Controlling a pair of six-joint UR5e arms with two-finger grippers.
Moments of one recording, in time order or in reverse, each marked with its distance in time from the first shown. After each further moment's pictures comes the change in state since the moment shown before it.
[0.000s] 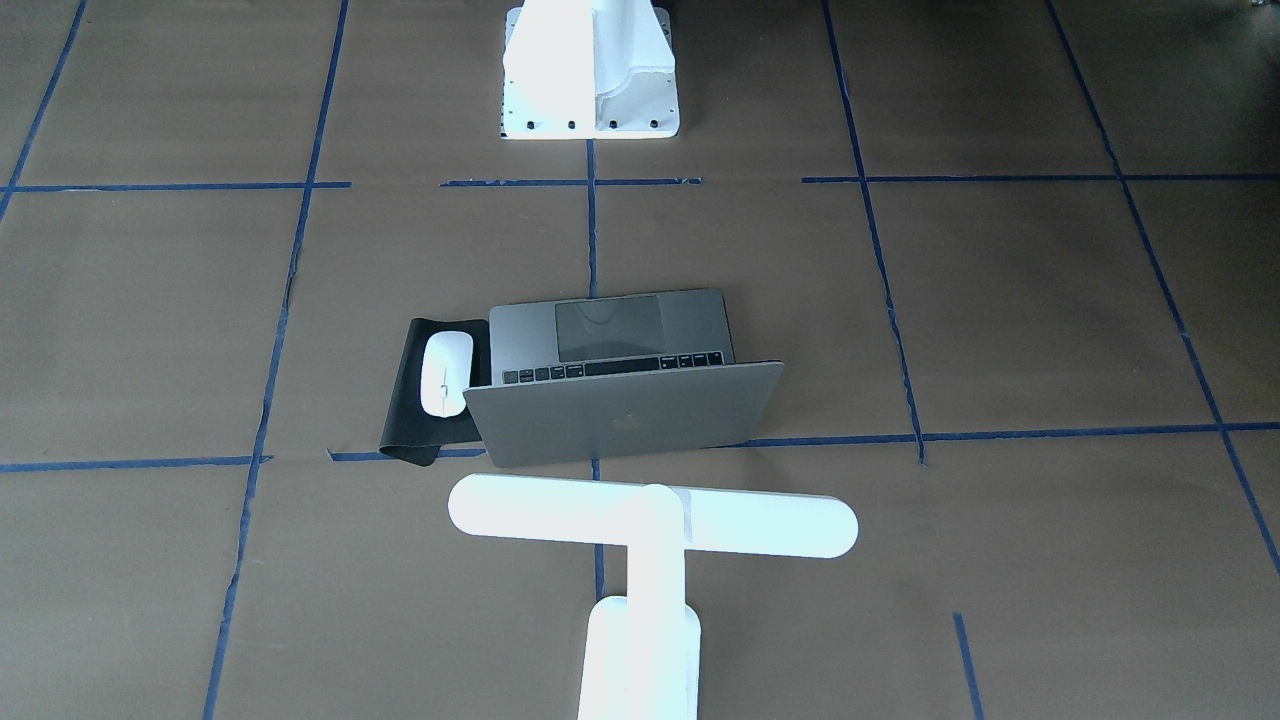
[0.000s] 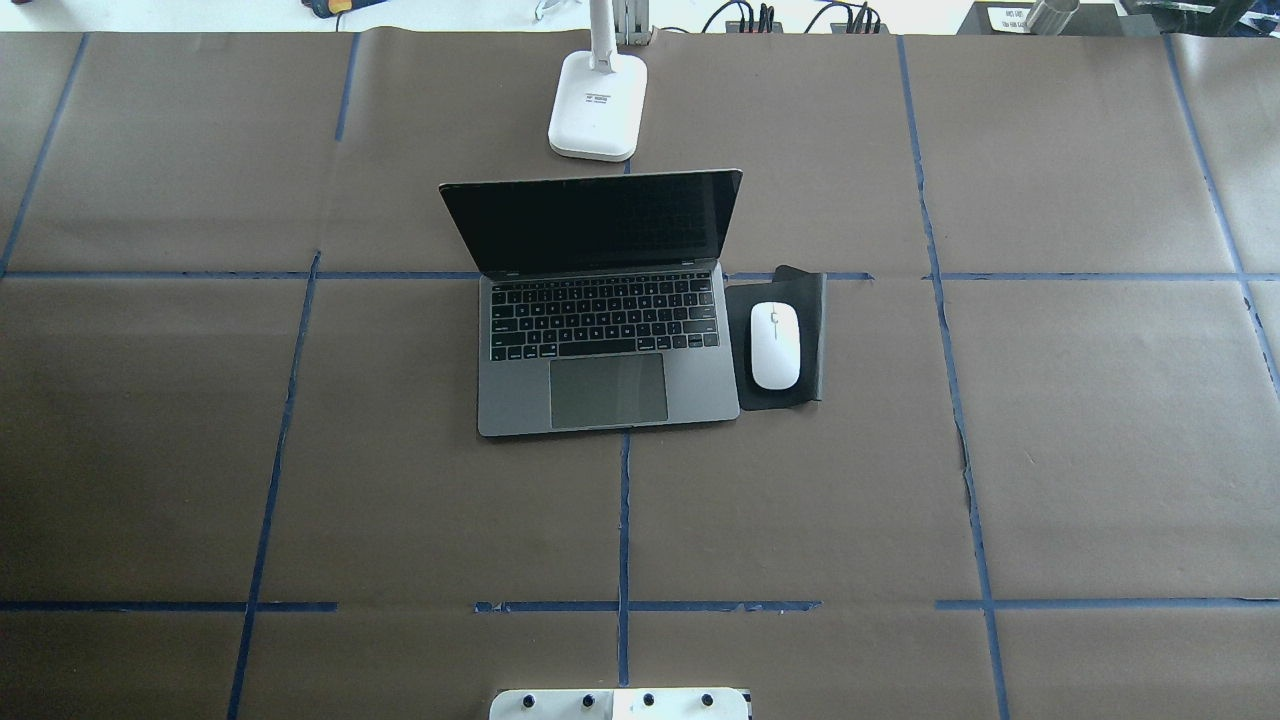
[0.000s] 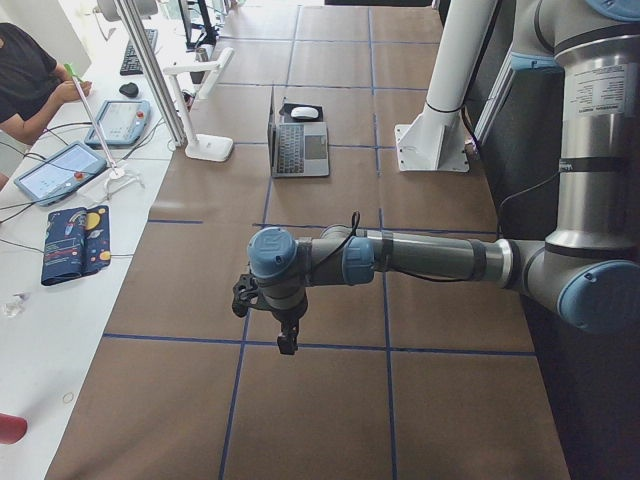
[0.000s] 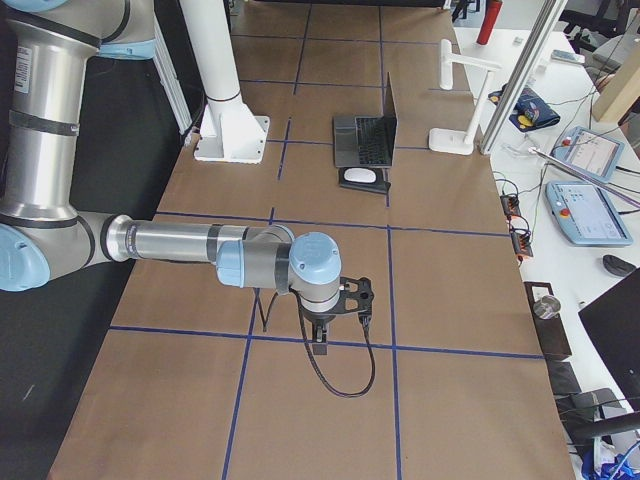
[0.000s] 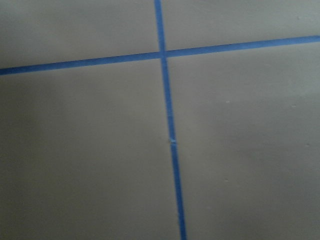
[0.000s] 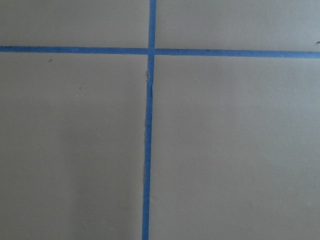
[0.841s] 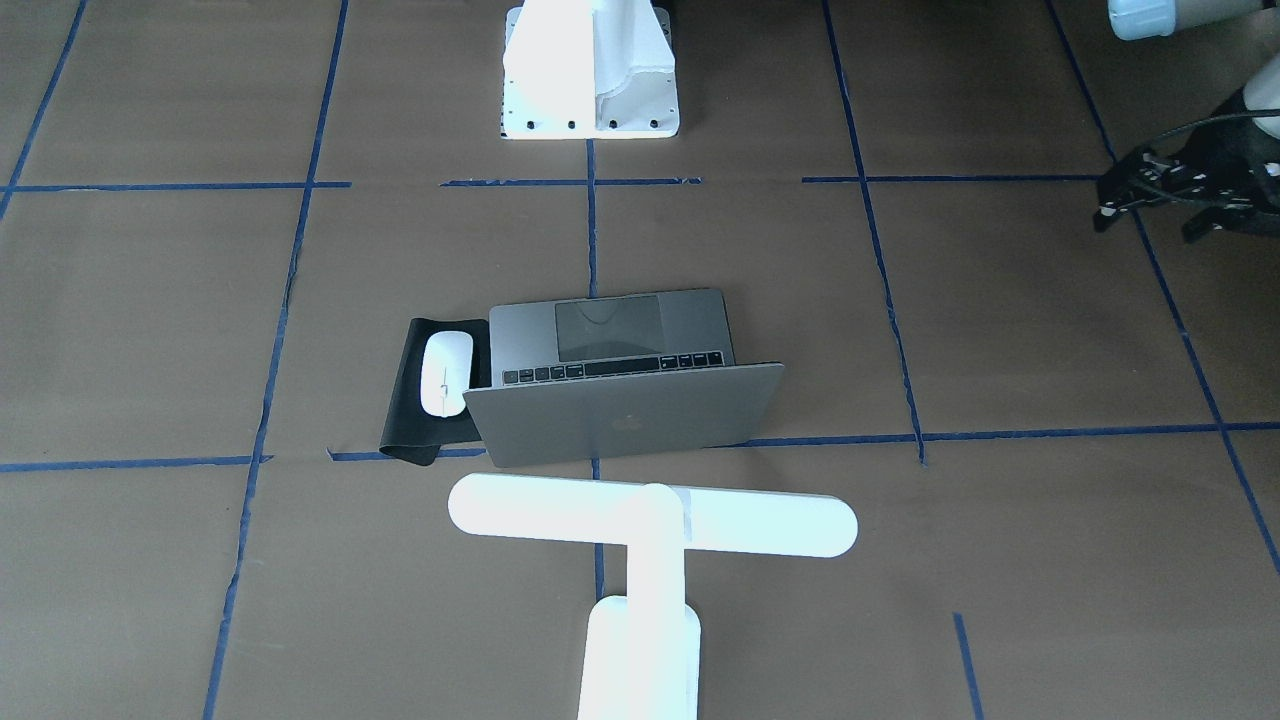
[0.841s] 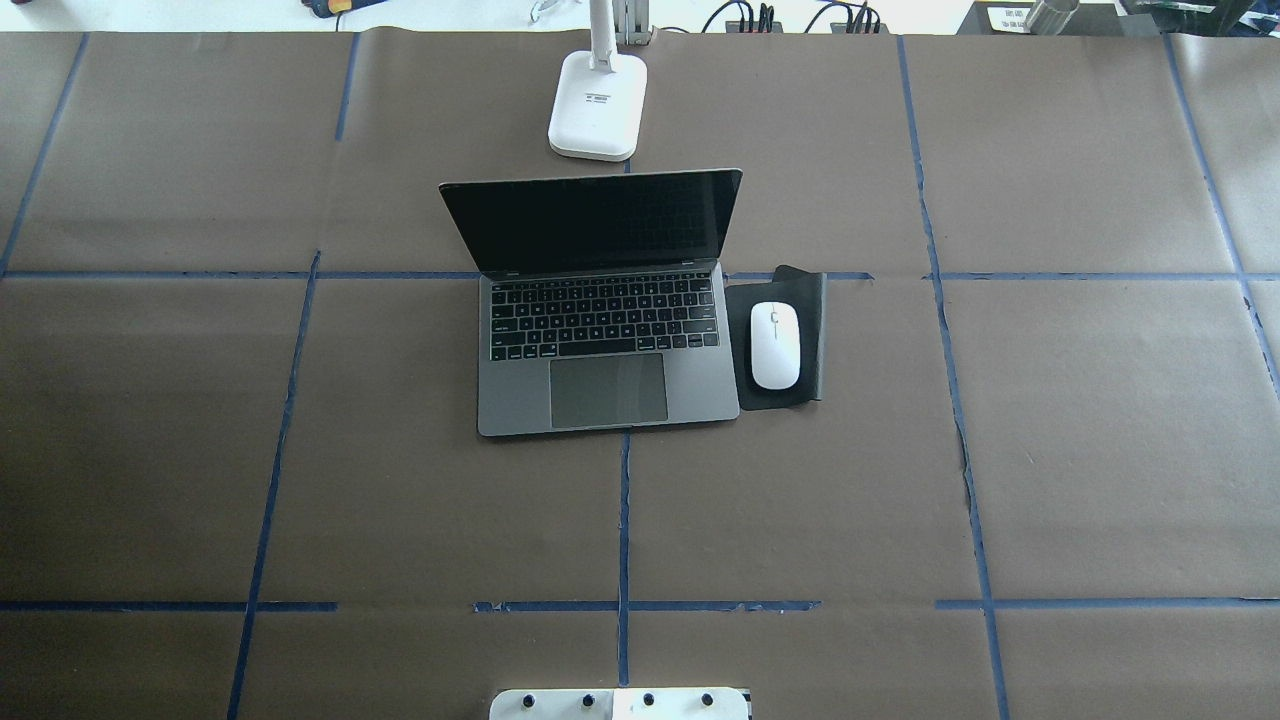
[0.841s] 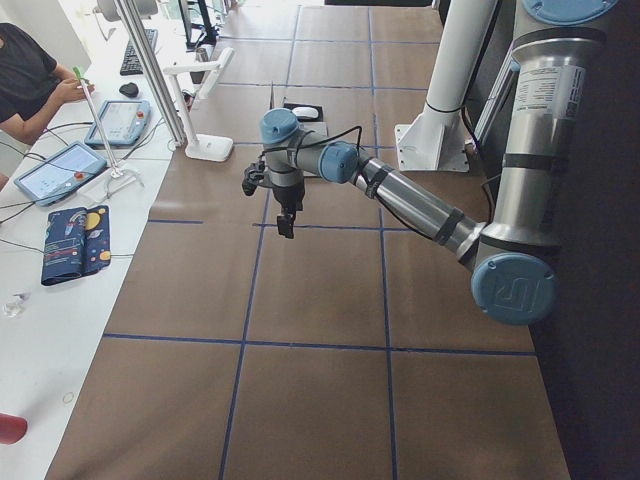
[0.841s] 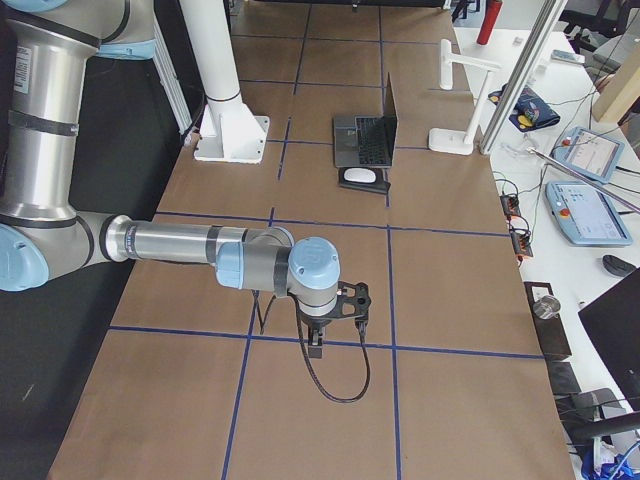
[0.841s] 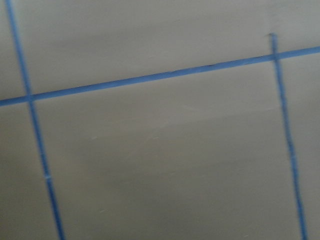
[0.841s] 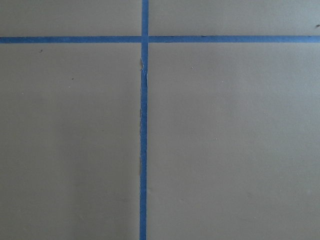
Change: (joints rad) left arm 0.244 -0.048 -0.298 0.085 0.020 -0.269; right arm -0.001 -0.008 -0.007 -0.020 0.000 -0.002
